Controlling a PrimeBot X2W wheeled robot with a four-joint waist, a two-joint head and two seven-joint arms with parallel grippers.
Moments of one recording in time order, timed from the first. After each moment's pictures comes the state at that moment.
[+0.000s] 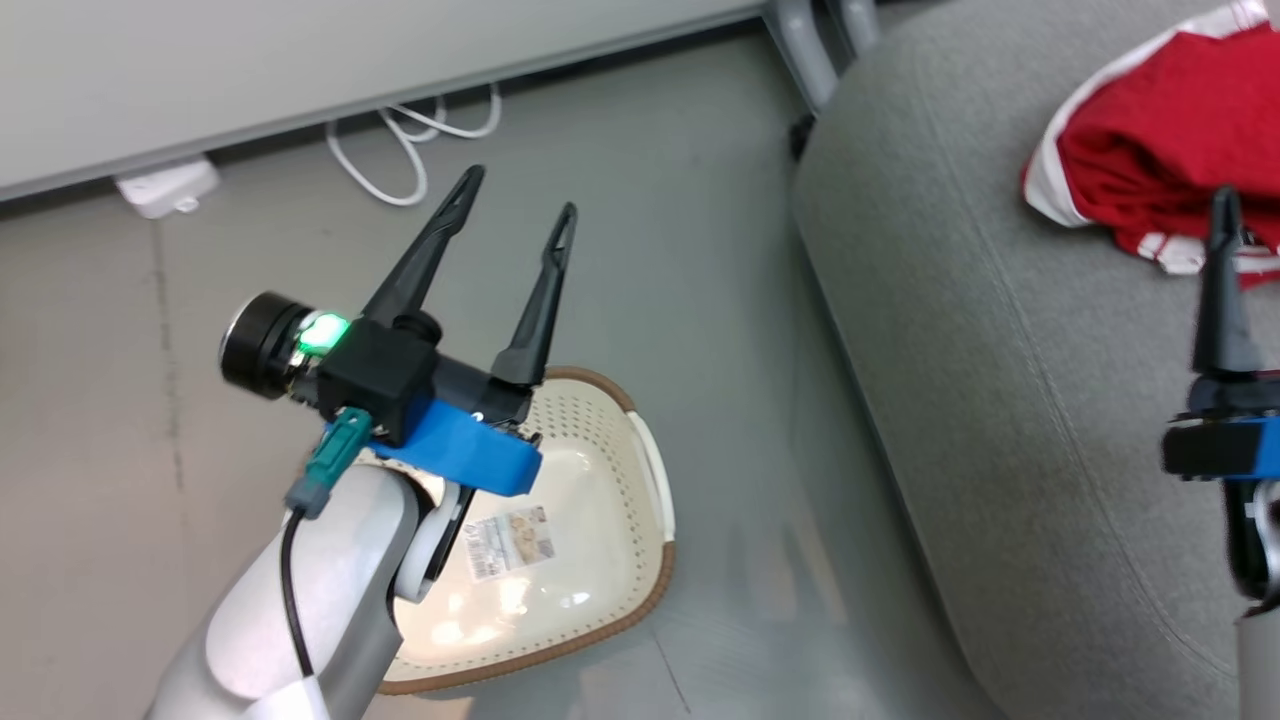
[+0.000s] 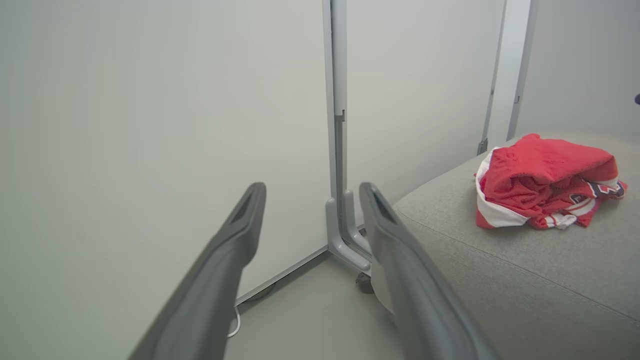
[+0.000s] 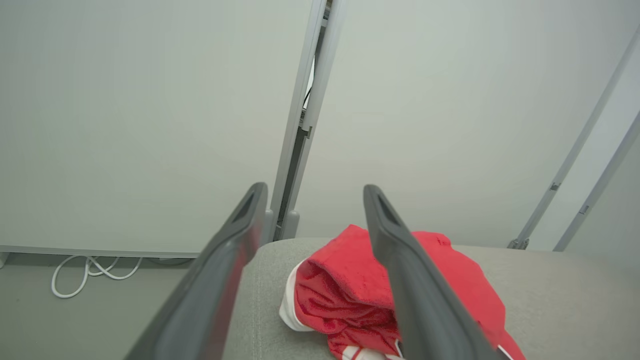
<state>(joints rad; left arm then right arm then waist) -0.57 0.29 -0.61 0.19 -0.37 0.06 -0.26 -0.36 -0.20 -0.22 0.12 -0.01 0.13 -0.26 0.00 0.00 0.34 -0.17</state>
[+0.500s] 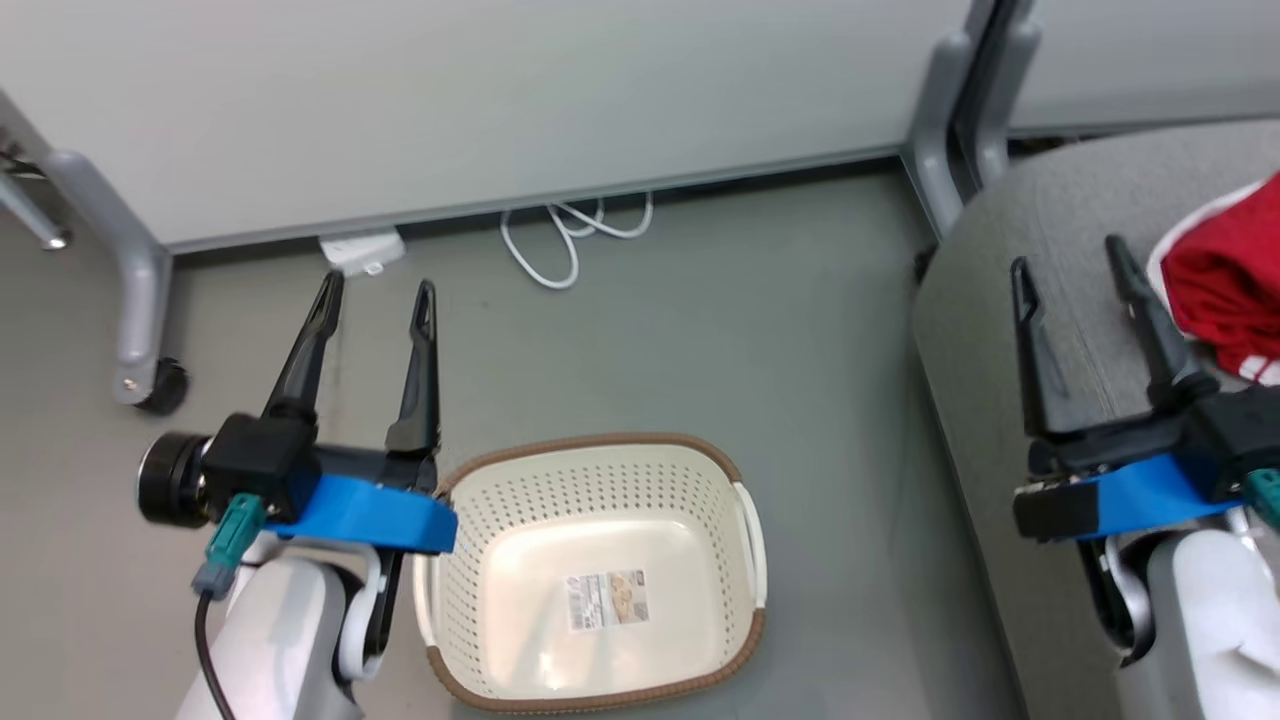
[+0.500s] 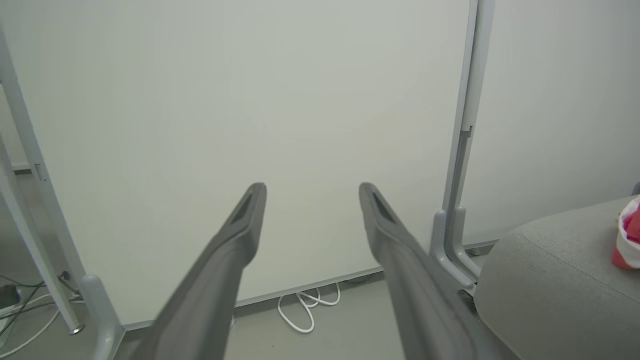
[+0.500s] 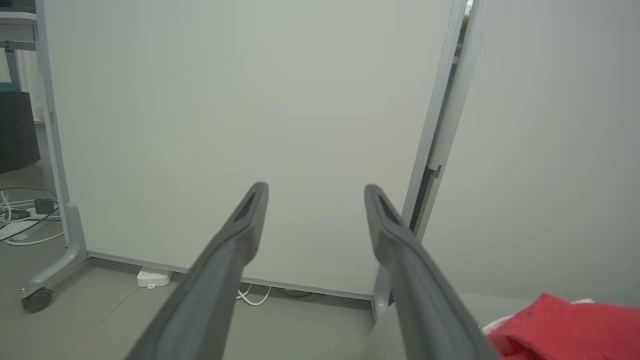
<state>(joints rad) -0.33 0.20 -0.28 0.18 -0.28 0.02 -0.26 -0.32 -0.14 -0.02 0.13 0.01 0.13 -0.26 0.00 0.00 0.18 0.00</state>
